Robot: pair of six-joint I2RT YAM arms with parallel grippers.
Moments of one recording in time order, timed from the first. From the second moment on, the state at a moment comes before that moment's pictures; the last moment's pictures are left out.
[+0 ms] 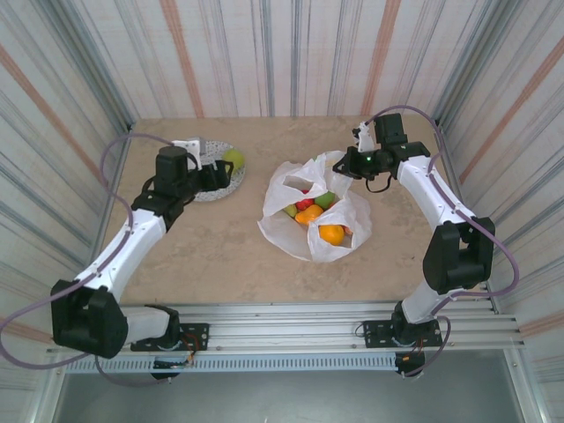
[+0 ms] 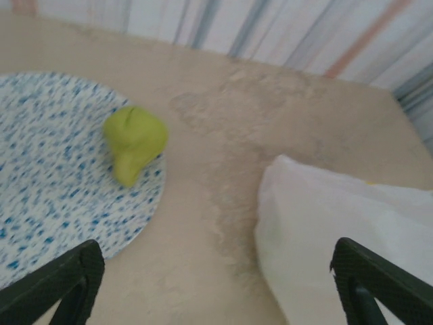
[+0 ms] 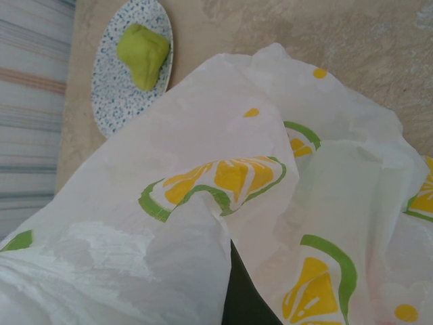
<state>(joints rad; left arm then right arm) -0.23 1.28 0.99 -0.24 0.17 -0.36 0.18 1.64 1.41 -0.70 -0.57 0.36</state>
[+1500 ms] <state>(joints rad) -0.19 2.34 1.98 -0.65 0.13 -0.24 0.17 1.64 1.40 -0.70 -0.57 0.36</state>
